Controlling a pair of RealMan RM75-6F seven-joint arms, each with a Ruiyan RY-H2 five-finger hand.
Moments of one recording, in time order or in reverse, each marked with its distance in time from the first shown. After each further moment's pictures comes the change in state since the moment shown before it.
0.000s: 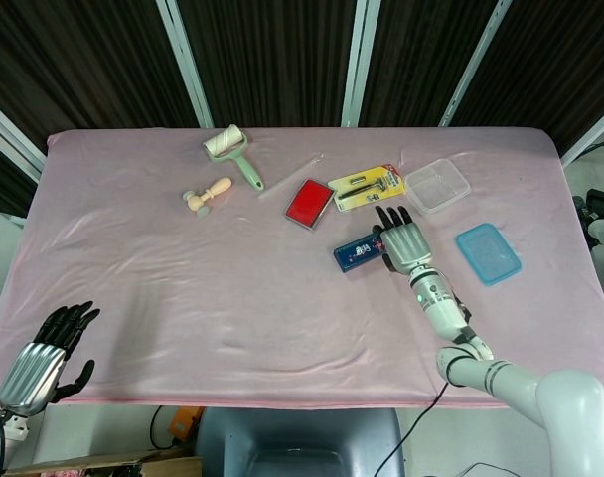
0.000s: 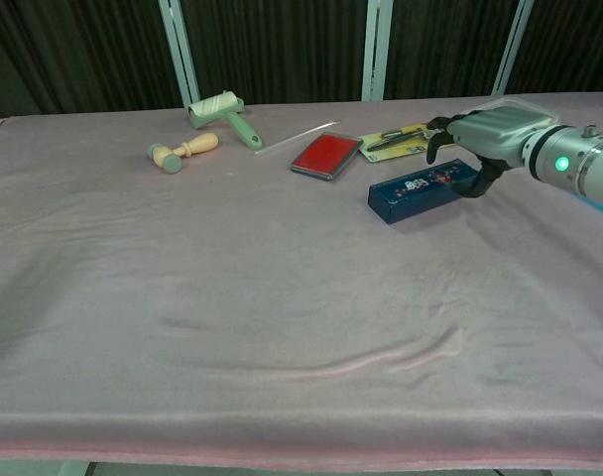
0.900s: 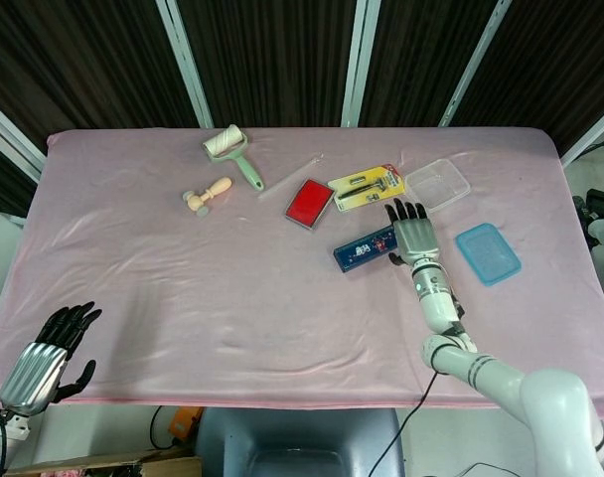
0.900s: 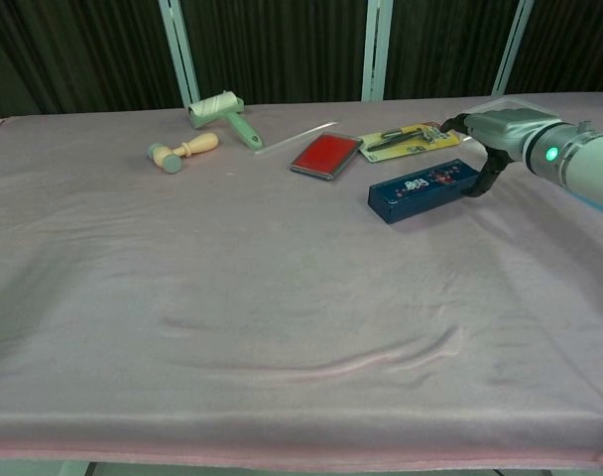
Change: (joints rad) left arm 0.000 0.001 0.000 -0.004 0.001 -0.003 -0.003; right arm 0.023 -0.041 0.070 0.031 0.255 -0.019 -0.095
